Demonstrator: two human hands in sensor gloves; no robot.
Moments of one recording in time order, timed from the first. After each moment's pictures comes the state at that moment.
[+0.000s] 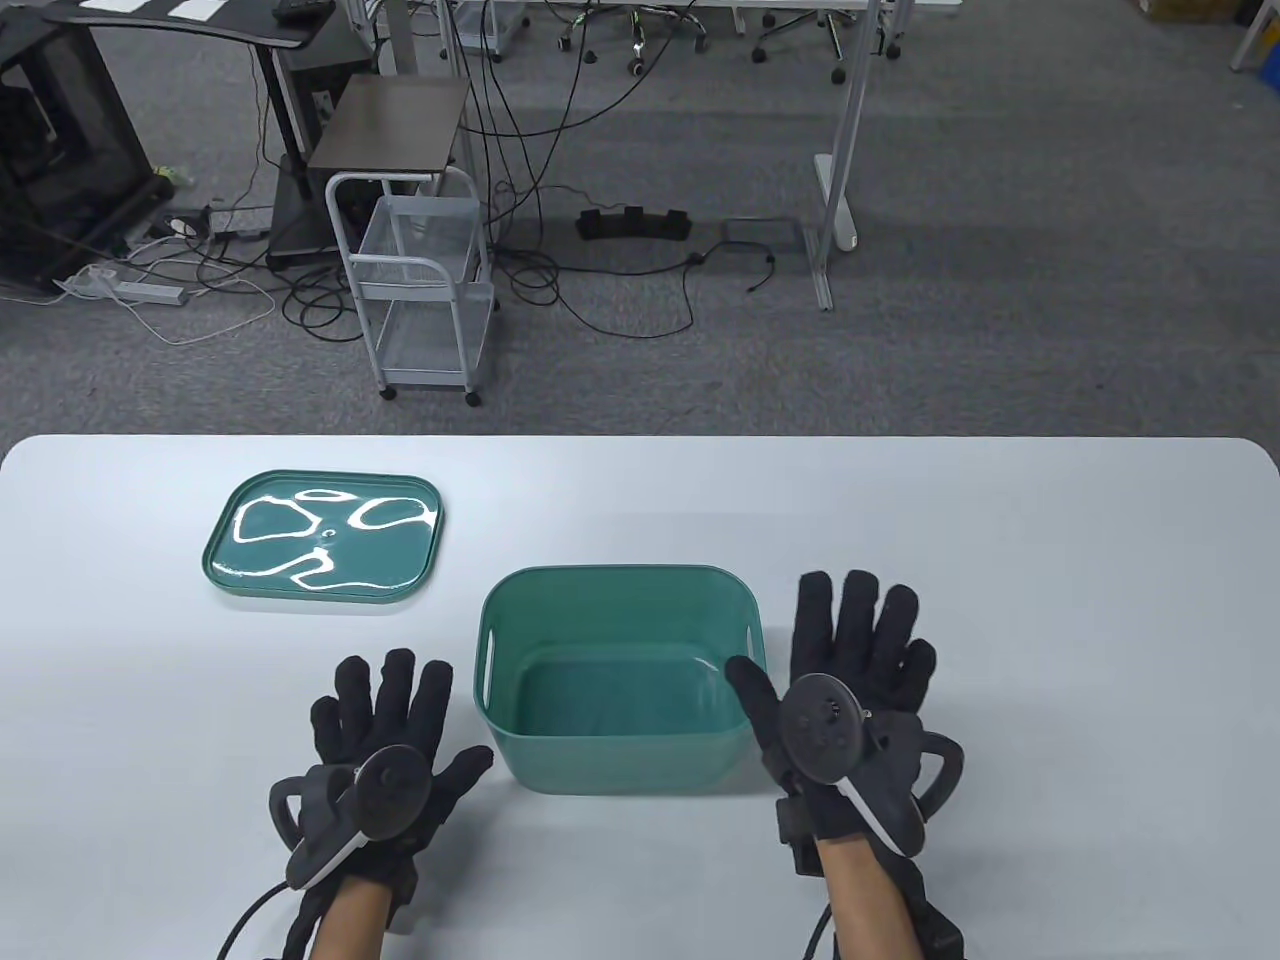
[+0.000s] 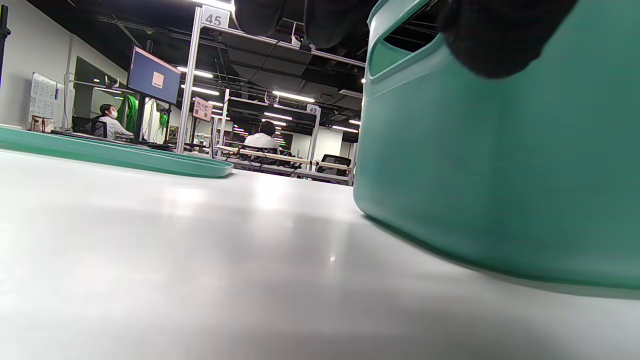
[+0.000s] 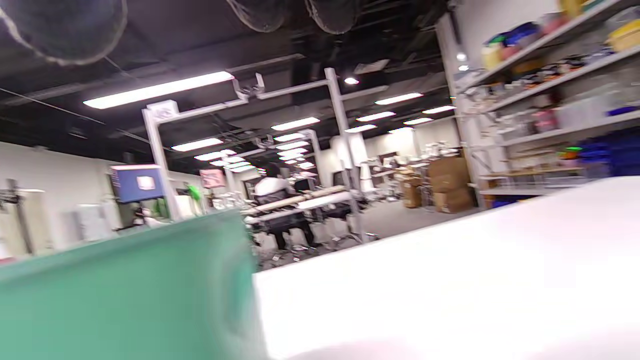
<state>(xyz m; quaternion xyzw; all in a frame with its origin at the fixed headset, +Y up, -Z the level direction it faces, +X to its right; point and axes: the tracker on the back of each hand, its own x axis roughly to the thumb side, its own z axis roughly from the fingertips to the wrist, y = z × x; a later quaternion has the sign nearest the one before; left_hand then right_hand) -0.254 -0.739 -0.299 0.09 -0.06 0.08 0.99 0.152 -0.632 -0.288 -0.08 -0.16 0.98 0.10</state>
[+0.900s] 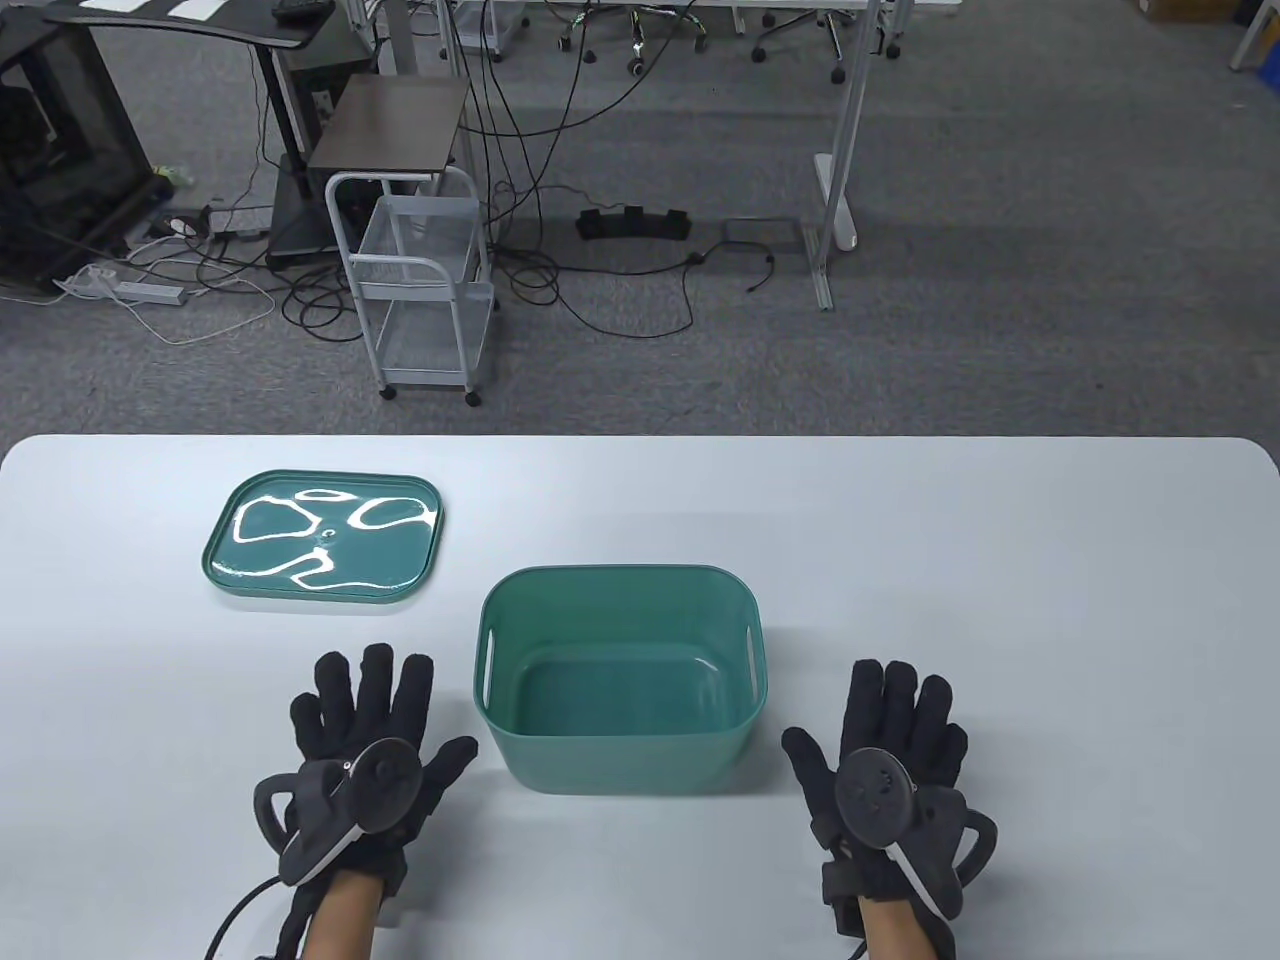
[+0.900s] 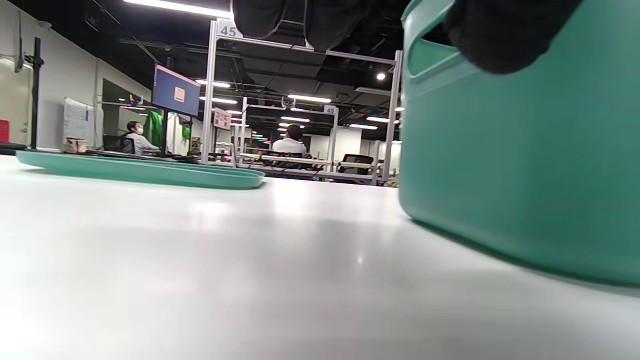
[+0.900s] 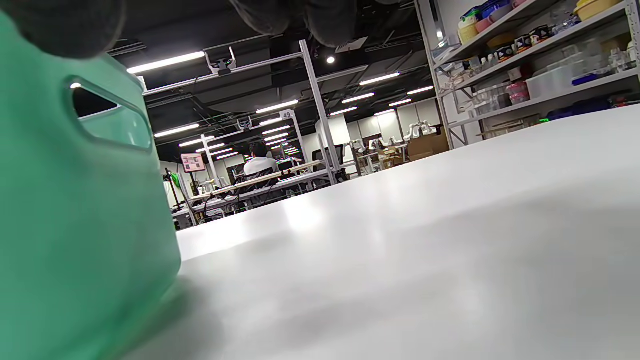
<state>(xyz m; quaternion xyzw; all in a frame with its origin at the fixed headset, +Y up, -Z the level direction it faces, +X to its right) -0.264 -0.730 -0.308 0.09 -0.02 0.04 1.00 0.183 -0.723 -0.276 -0.08 -0.14 0.98 0.12</state>
